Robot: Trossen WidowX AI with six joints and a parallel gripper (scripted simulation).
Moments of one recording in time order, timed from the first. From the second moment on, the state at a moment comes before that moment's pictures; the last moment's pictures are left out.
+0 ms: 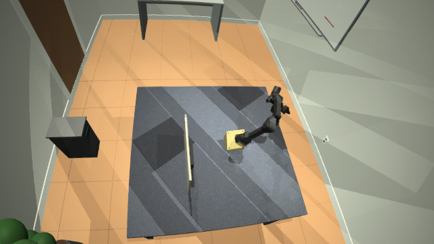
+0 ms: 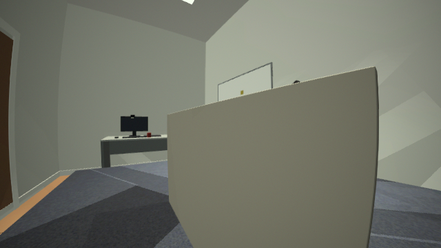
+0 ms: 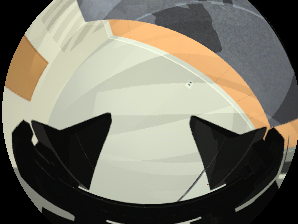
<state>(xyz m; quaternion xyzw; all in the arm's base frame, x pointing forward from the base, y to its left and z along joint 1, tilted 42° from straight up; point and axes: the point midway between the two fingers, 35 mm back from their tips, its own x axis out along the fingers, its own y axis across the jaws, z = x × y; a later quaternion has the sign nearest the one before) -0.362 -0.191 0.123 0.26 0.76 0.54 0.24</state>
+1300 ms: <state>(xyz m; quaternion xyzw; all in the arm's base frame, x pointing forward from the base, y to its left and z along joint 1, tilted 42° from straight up) -0.094 -0.300 0.192 0.02 0.77 -0.52 0.38</state>
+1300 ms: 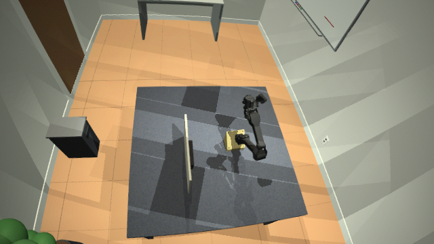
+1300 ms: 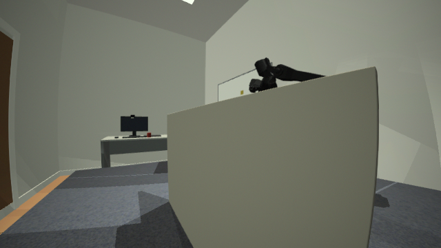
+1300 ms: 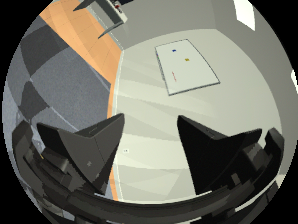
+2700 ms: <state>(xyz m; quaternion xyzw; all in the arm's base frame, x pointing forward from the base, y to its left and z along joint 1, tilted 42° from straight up) 0.166 -0.137 0.222 0.58 -0.06 -0.38 0.72</state>
